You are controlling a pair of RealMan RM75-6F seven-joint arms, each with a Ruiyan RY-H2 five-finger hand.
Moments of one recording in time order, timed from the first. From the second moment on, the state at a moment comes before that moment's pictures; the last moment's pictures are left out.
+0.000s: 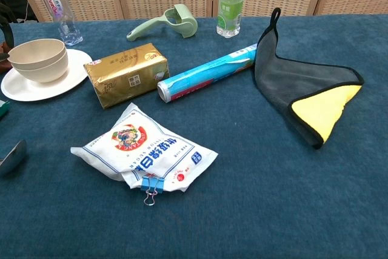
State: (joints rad) left arm -0.59 -1.38 -0.27 -1.32 0.87 0.95 0.36; right arm 0.02 -1.10 0.15 -1.63 -1.42 1.57 0.13
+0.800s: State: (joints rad) left arm -0.64 -1.47 -0.24 -1.15 0.84 0.87 0.33; right arm 0.02 -1.10 0.15 -1.63 -1.41 1.55 0.14
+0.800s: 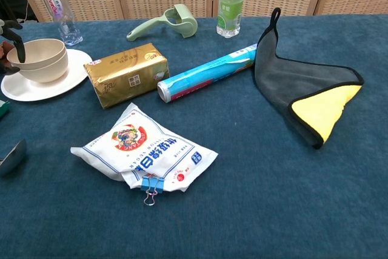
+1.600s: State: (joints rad) left arm -0.61 -1.41 -0.26 -1.27 0.89 0.95 0.24; right arm 0.02 -1.10 0.15 -1.63 -1.42 1.55 0.14
